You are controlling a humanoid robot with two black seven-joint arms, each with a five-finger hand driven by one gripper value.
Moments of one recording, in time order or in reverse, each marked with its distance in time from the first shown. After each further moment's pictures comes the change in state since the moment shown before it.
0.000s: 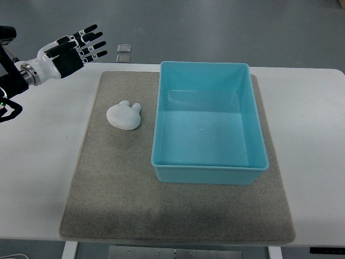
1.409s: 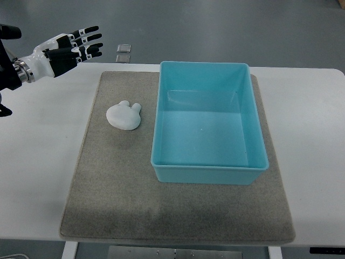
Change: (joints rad) left arm -0.008 0.035 -0.024 0.004 0.481 -0.014 -0.202; right arm 0.000 0.000 0.000 0.000 0.000 0.000 0.000
